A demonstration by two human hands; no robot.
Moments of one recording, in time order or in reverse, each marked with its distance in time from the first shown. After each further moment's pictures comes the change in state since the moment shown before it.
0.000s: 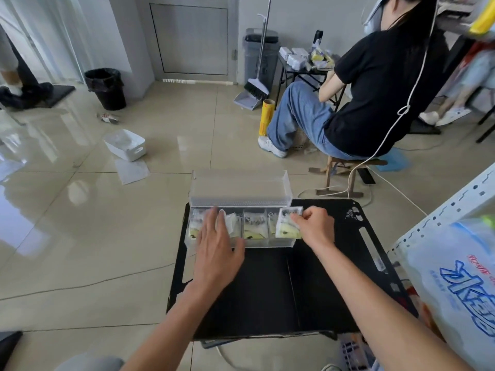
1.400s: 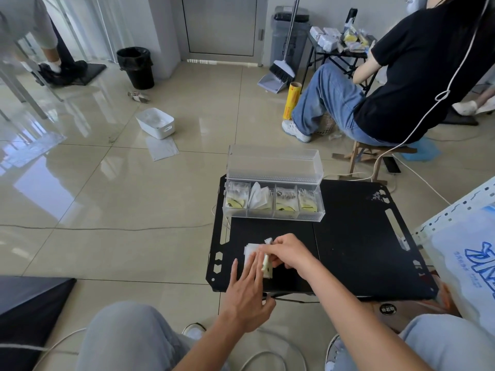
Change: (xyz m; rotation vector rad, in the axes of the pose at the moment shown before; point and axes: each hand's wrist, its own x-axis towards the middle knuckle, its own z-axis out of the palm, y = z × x) left_hand -0.140 -0.067 0.048 0.270 -0.496 0.162; right_hand -0.129 0.003 0.080 0.014 -0.687 0.070
